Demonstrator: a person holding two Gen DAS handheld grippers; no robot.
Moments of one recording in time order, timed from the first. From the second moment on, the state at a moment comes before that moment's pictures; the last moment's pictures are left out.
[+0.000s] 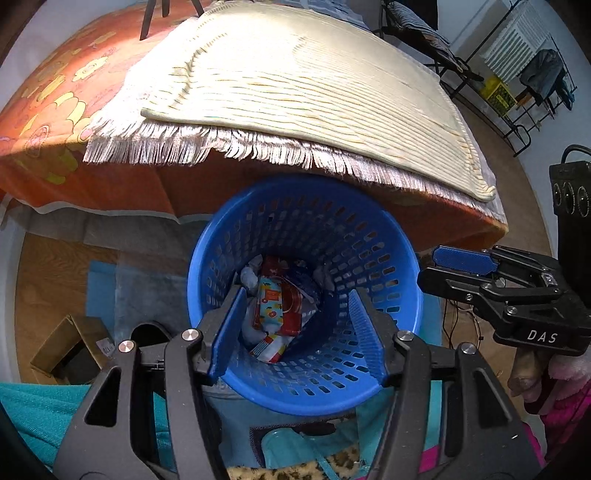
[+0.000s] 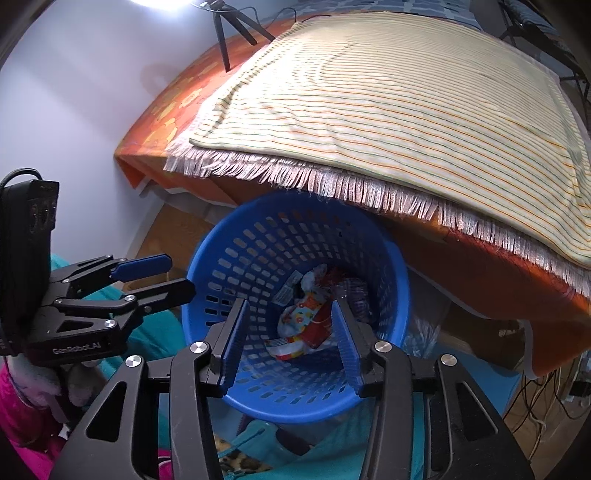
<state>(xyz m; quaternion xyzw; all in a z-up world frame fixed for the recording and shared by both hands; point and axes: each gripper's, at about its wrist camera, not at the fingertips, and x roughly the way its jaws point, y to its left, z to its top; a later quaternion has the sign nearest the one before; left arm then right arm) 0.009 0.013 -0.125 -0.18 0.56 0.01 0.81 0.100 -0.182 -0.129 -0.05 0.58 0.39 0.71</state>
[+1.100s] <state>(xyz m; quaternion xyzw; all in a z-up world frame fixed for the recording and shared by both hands) 0.020 -0.001 -0.052 -0.14 0.48 0.02 0.86 0.108 -0.204 -0.081 -0.04 0.52 0.35 0.78</state>
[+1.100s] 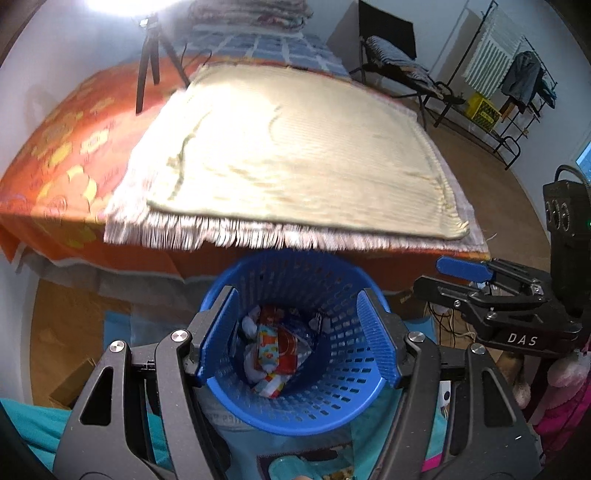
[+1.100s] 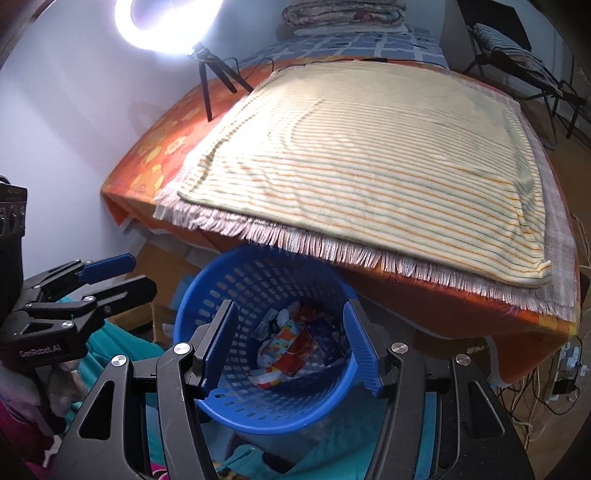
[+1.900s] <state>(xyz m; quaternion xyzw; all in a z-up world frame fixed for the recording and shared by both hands) 0.026 -0.018 0.037 -0.11 0.38 0.03 0.92 0.120 -0.230 -0.013 -0.01 0.45 0.33 0.83</state>
